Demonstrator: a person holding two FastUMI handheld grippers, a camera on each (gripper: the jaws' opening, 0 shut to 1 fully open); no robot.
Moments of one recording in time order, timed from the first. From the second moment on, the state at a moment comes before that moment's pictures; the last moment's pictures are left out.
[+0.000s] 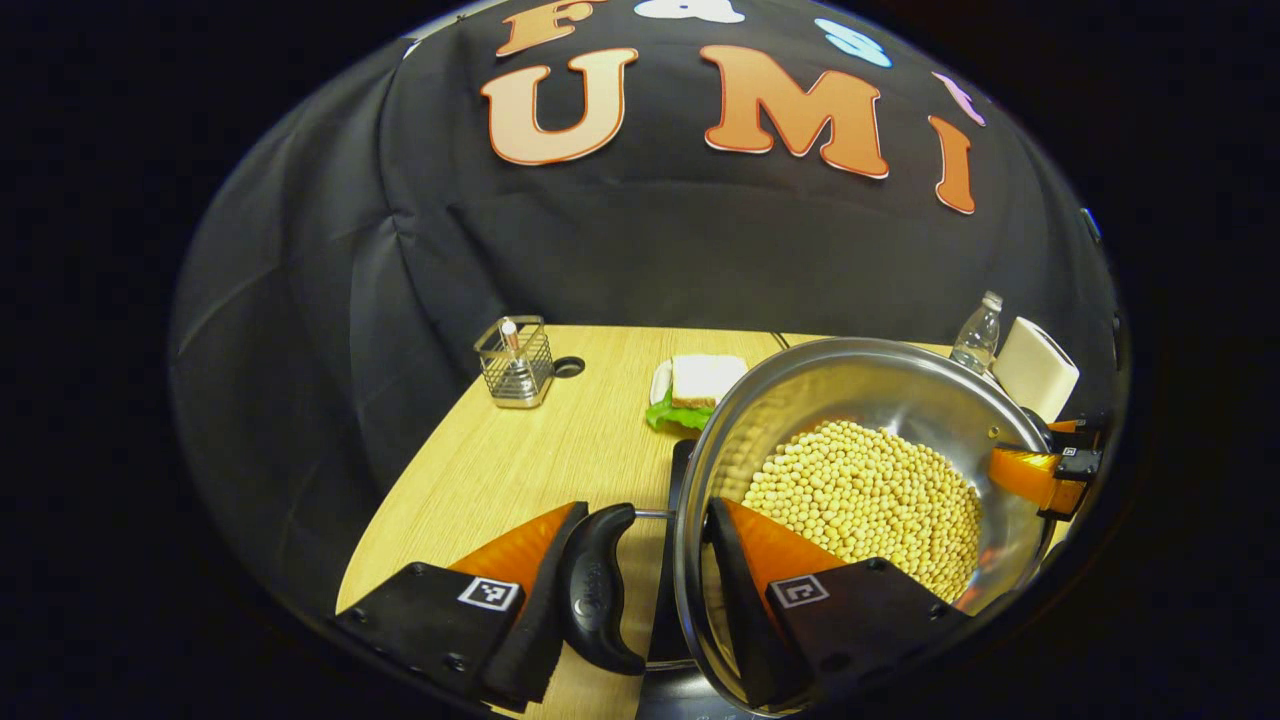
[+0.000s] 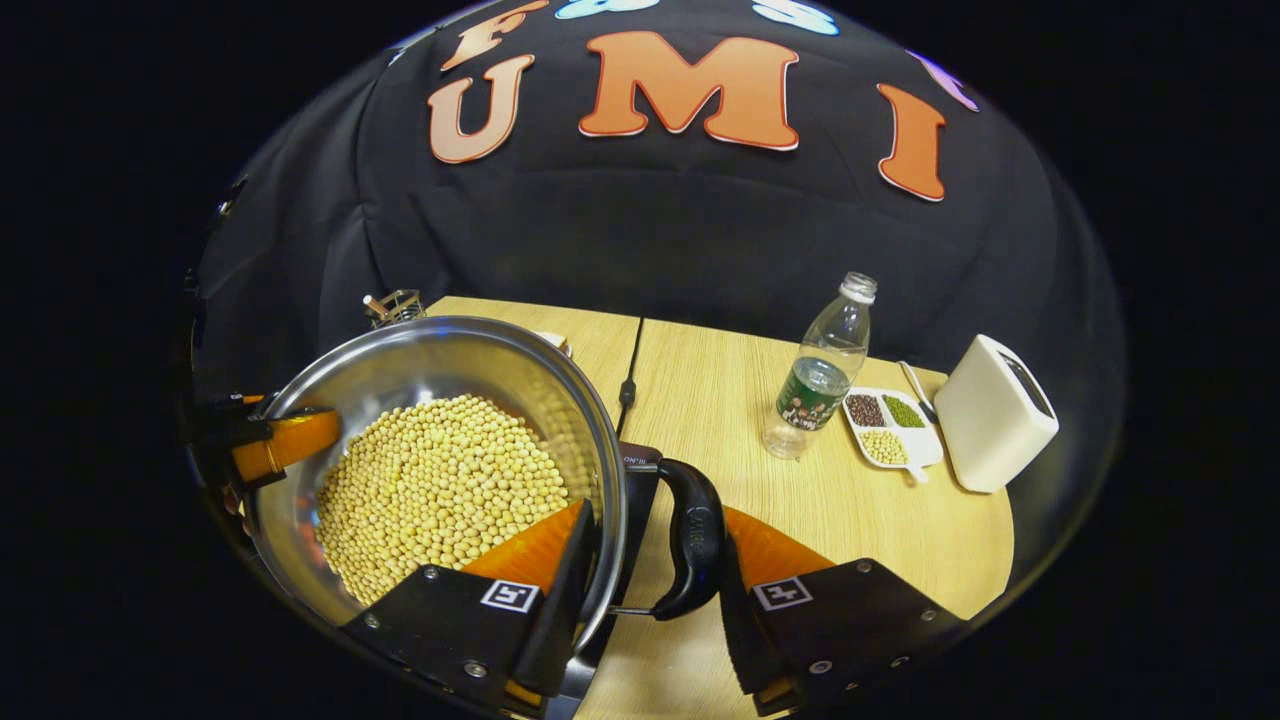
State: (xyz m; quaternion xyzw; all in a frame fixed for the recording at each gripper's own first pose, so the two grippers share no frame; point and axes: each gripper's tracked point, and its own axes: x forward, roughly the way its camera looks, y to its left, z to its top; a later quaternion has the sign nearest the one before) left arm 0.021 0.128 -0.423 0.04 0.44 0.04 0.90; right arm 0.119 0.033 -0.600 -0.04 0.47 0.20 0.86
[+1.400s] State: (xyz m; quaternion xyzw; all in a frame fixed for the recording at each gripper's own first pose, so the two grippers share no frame) left arm 0.049 0.128 -0.431 0.07 0.42 0.02 0.91; right arm 0.128 0.025 -0.571 -0.04 0.45 0.18 0.87
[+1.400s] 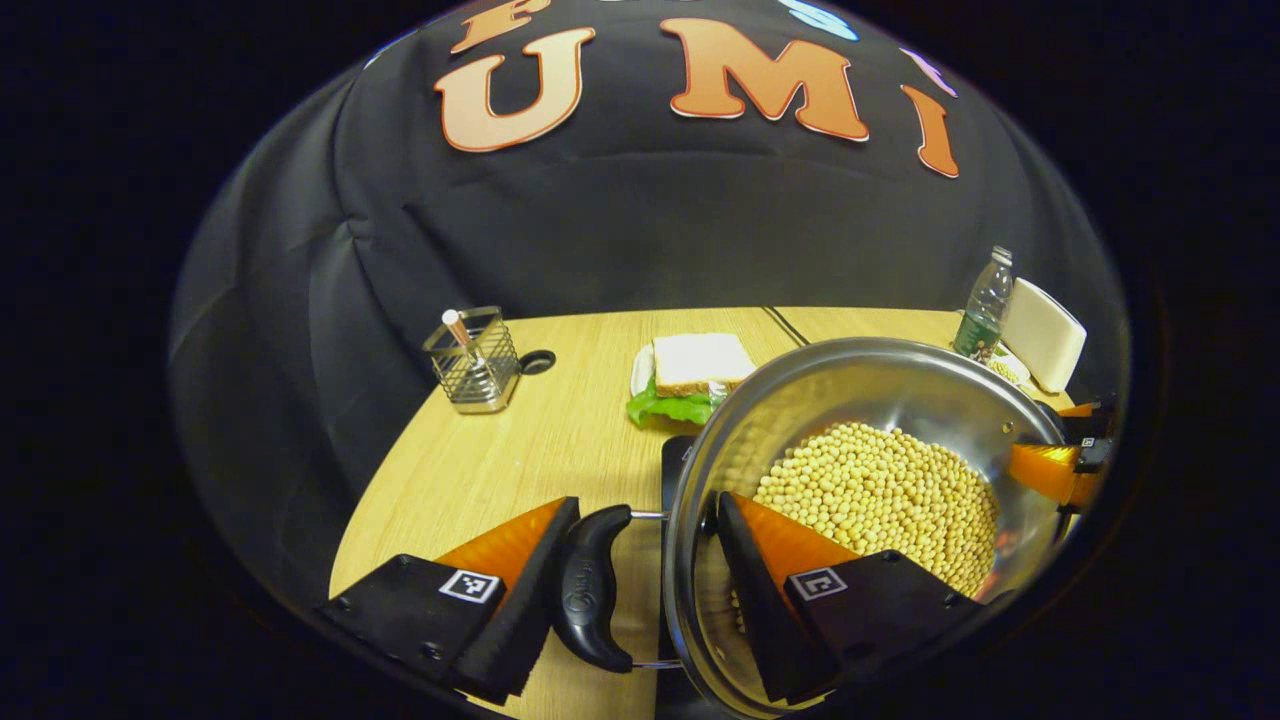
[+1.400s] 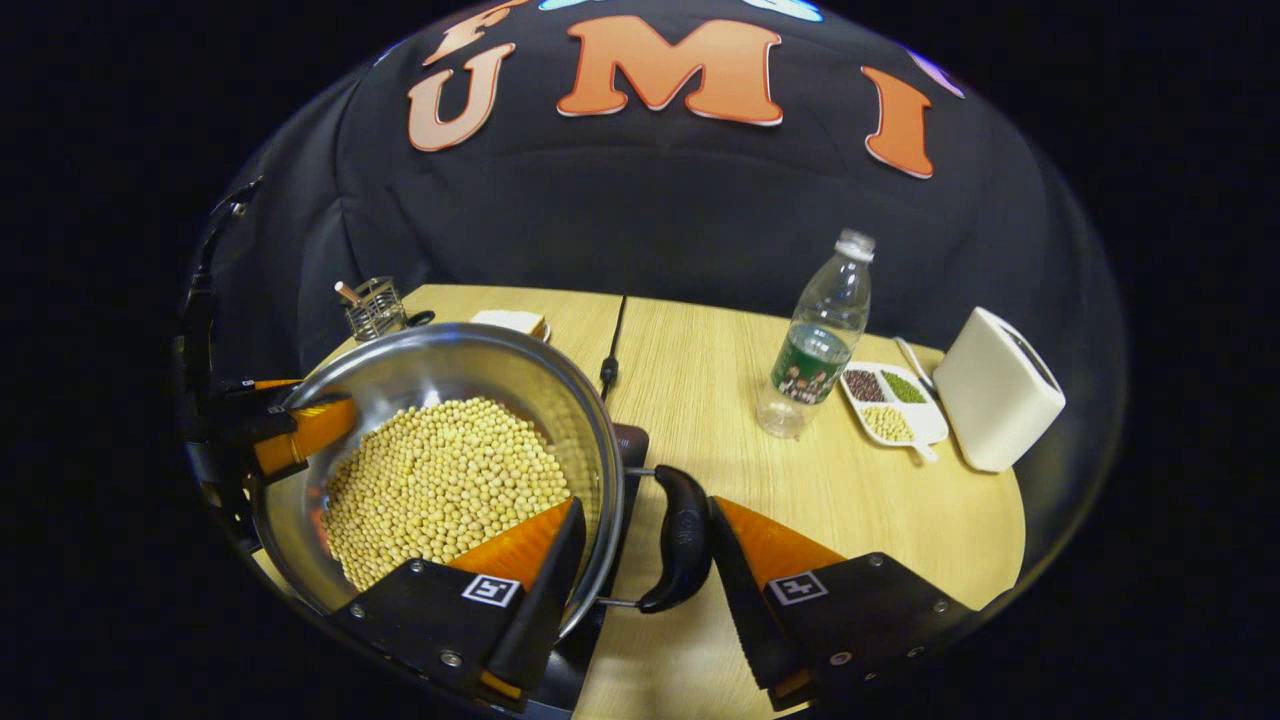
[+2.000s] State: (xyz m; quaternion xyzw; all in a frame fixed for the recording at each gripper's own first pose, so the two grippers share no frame) left arm 0.070 0.065 -0.188 0.07 0.17 0.03 0.98; right arm 0.153 -0.085 -0.358 -0.05 0.23 0.16 0.96
